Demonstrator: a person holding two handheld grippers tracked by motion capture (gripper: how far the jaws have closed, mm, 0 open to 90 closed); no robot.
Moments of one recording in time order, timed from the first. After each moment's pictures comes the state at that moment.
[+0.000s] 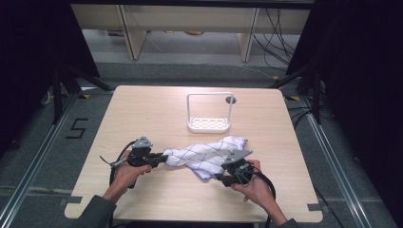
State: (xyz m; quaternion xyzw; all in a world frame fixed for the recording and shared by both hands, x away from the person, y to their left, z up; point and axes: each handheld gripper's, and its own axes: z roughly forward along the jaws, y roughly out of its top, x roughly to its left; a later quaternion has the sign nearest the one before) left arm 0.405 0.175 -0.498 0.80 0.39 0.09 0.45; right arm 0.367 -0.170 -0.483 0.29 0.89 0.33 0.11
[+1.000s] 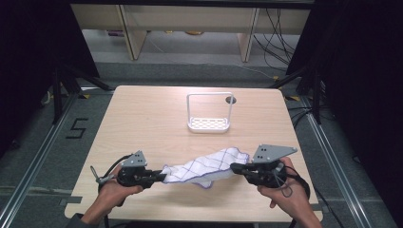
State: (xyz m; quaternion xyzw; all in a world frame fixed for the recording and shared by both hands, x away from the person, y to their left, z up) left arm 0.326 0.177 -0.450 0.83 0.29 0.04 0.47; right arm 0.305 -0.209 -0.354 0.25 0.86 0.43 0.11
